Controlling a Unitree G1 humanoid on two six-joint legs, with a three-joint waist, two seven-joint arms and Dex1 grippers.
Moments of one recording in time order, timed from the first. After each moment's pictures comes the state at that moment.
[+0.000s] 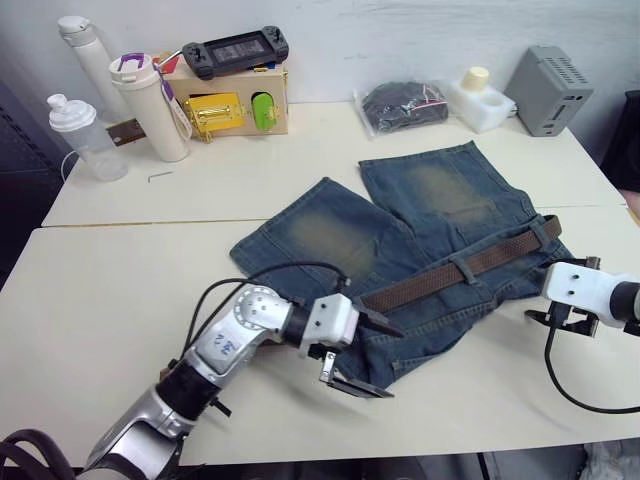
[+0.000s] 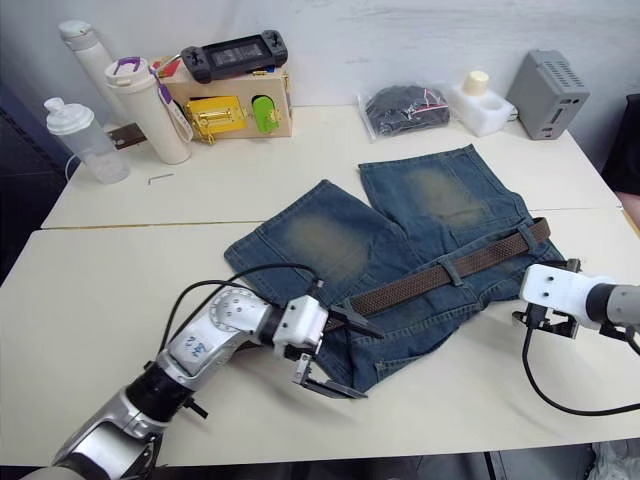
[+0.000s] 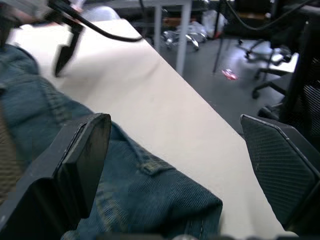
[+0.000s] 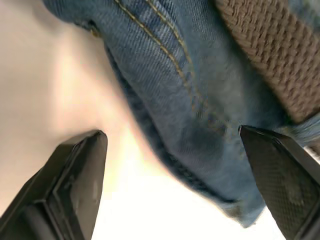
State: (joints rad) left arm -0.52 0.41 -0.57 -0.05 -0.32 0.12 -1.12; right arm -0.16 -1.23 -0.01 0.23 -0.08 -0.16 0.86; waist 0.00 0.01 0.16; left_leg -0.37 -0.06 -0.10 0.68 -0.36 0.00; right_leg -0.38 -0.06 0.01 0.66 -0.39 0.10
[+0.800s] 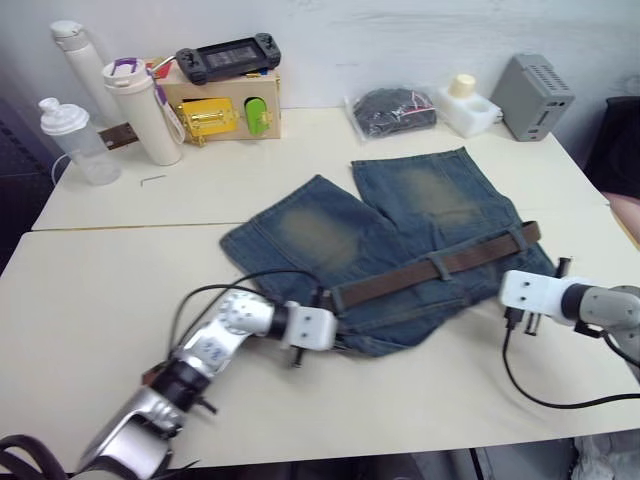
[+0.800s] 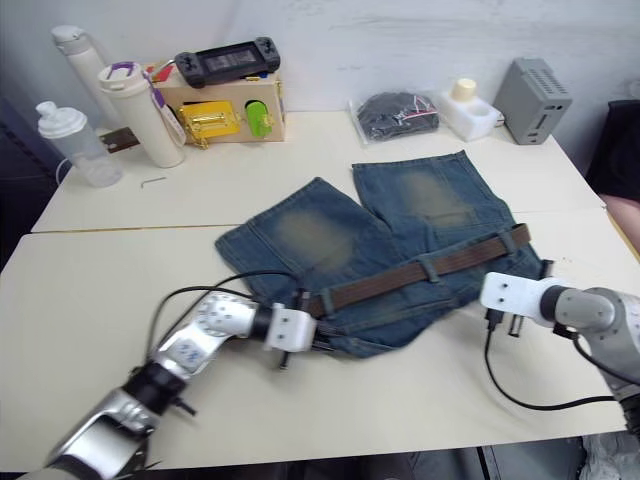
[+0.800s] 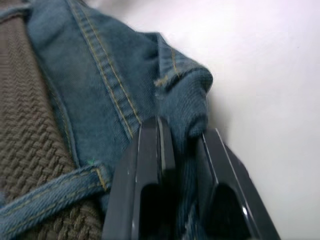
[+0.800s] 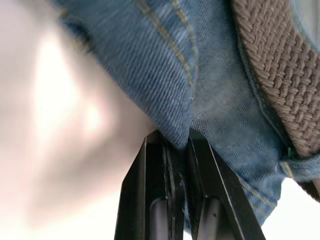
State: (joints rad) left arm -0.43 0.62 -0.40 0.17 -0.05 -0.34 -1.00; right arm -0.16 -1.01 0.03 -0.01 -0.16 -0.01 0.84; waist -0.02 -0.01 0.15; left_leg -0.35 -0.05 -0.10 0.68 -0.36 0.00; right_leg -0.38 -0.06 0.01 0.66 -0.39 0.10
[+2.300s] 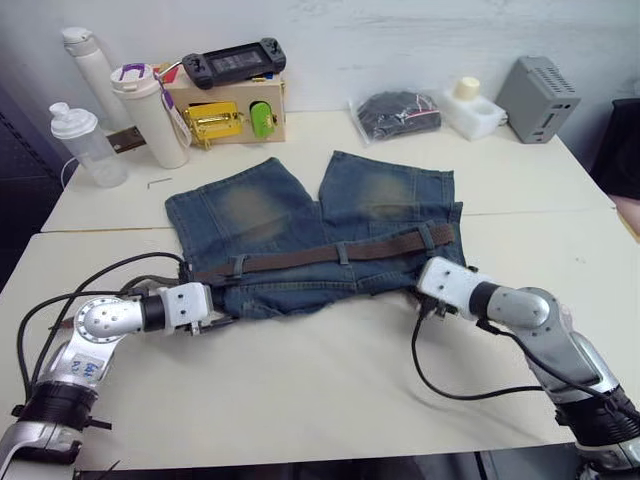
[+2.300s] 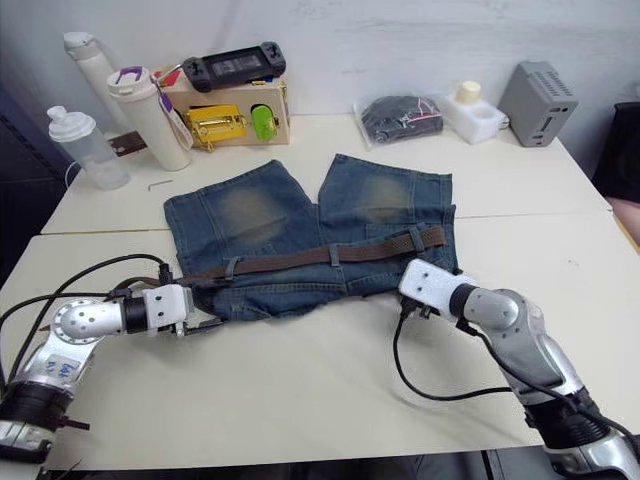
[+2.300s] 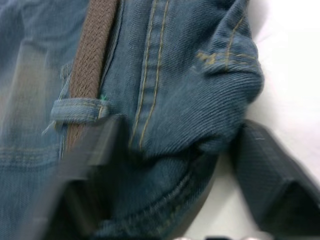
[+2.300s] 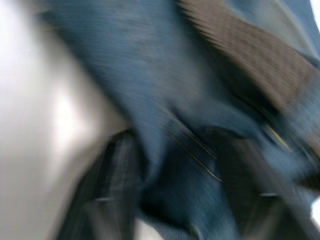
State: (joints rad) left arm -0.20 0.85 -0.05 0.20 -0.16 -0.32 -0.93; right arm -0.27 -0.69 0.06 -0.22 -0.09 0.39 0.71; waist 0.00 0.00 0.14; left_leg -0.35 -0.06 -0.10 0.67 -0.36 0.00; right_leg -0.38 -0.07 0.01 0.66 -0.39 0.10
